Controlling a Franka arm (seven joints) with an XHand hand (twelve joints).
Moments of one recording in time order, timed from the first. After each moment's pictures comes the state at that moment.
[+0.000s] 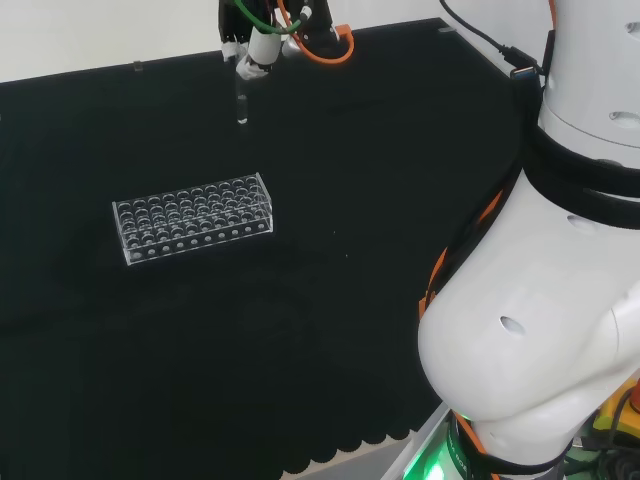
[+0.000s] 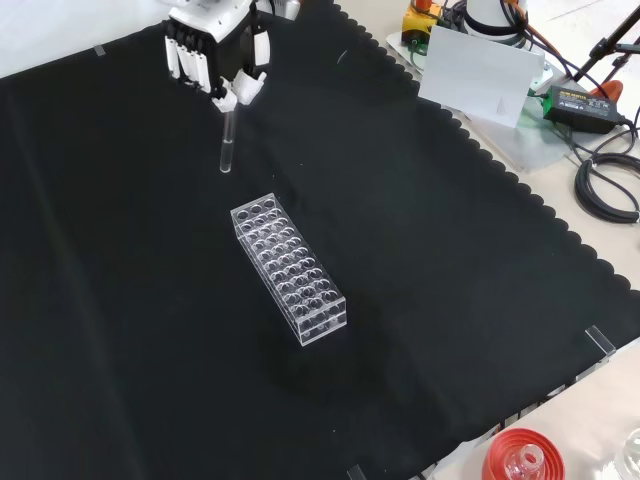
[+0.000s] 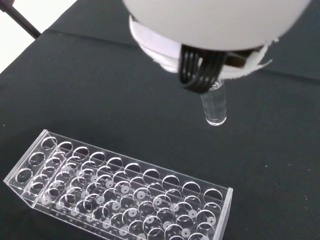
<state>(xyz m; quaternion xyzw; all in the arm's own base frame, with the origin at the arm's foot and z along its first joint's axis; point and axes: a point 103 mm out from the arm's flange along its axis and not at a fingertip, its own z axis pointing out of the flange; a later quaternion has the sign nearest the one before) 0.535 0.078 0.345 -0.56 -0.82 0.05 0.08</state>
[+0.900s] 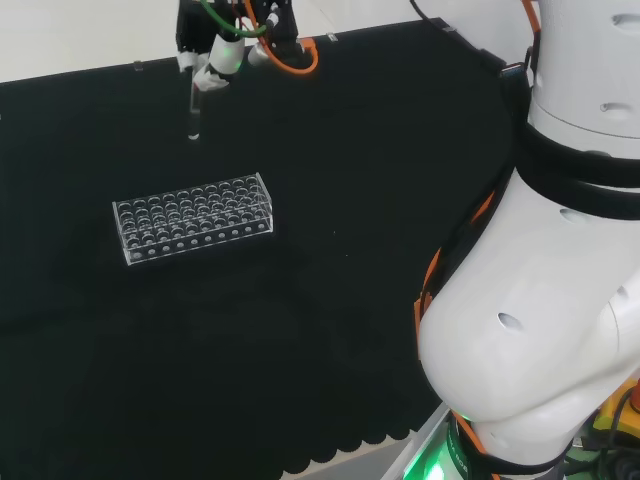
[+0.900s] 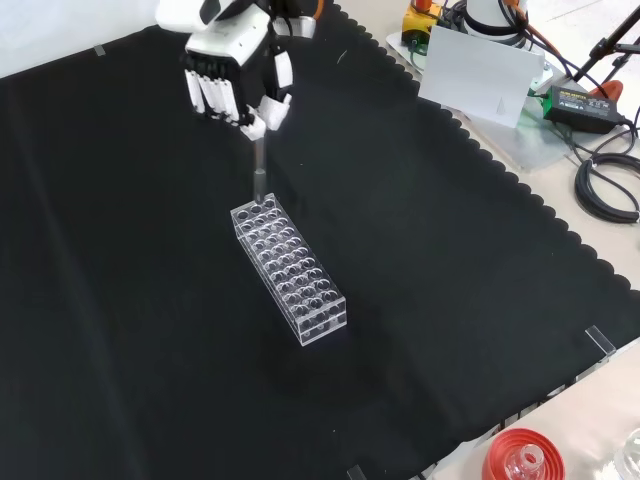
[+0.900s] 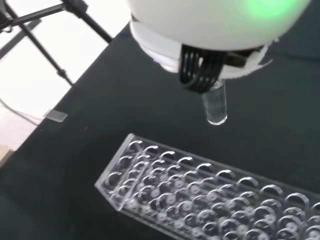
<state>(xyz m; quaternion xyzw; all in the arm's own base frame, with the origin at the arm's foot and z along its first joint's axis) 0.532 0.135 0.335 -0.51 -0.85 0.01 0.14</state>
